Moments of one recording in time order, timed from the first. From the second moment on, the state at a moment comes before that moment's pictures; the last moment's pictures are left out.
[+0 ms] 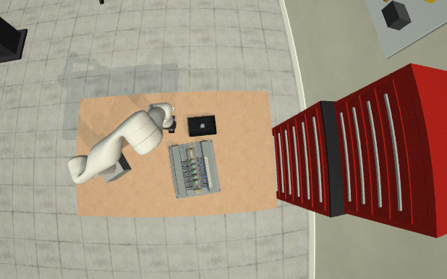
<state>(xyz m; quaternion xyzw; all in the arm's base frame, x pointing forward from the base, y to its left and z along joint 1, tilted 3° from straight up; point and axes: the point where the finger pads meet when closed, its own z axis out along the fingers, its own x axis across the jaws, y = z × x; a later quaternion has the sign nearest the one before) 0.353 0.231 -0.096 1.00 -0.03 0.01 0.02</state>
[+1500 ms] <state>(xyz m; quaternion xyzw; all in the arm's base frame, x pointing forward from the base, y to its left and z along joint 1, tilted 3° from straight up) 0.353 0.231 -0.114 1.00 -0.03 0.01 0.02</state>
